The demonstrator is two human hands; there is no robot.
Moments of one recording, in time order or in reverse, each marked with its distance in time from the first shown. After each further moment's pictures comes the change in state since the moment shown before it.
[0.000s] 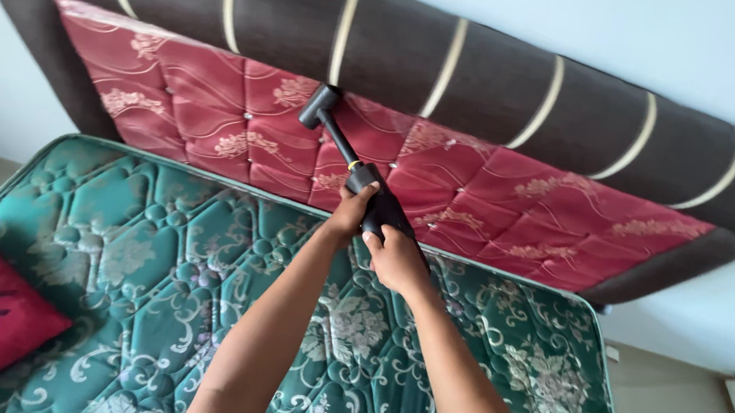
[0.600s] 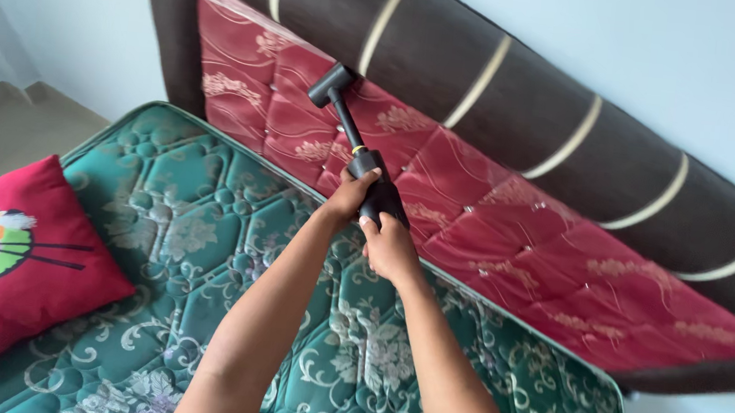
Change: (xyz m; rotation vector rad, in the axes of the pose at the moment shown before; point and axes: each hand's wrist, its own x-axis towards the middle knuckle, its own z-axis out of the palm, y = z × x) left_hand 0.013 0.086 -0.159 -0.023 0.177 -0.004; right_hand 0.064 -0.130 0.104 0.126 -0.185 0.020
